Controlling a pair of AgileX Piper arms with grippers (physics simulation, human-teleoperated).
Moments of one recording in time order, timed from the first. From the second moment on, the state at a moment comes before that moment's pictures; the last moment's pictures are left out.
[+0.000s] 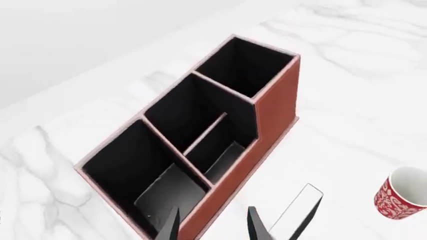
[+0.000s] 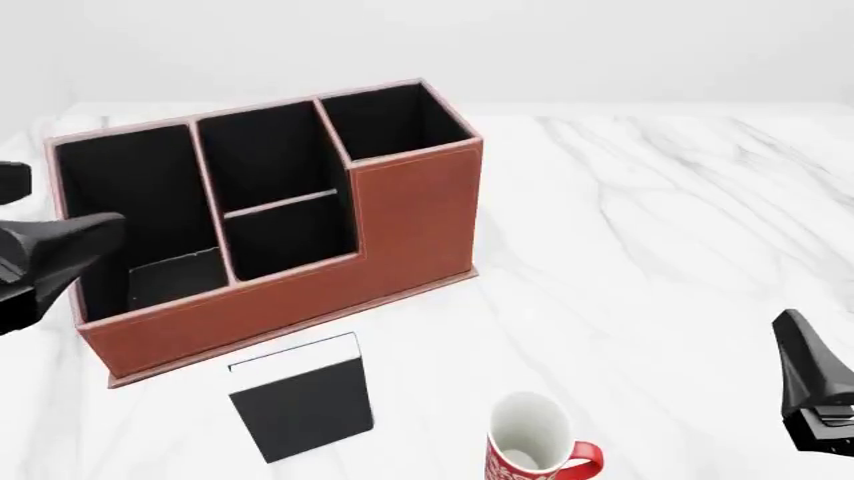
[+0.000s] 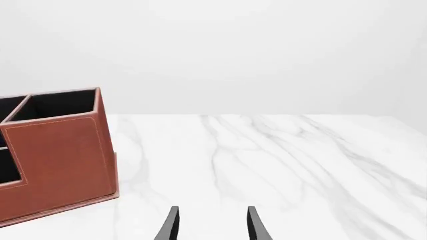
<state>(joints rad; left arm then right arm) -0.34 0.56 -0.77 0.67 0.23 0.00 0.02 -0.01 -0.01 0.00</state>
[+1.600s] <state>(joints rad) -0.54 0.95 -0.89 0.84 0.52 0.00 0.03 0.00 -0.02 0.00</state>
